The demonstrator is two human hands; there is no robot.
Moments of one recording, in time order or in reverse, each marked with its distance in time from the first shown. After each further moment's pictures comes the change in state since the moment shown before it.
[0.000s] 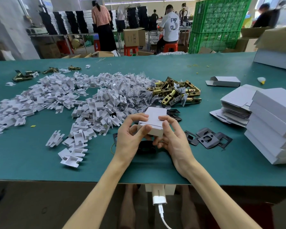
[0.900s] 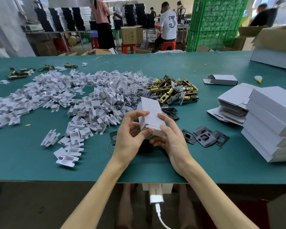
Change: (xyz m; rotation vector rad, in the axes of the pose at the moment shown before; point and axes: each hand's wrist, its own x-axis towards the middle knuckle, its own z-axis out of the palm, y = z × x) left_hand -0.003 -0.004 0.003 0.226 -0.036 0.068; right_hand 0.003 0.005 -0.006 -0.001 0.028 0.072
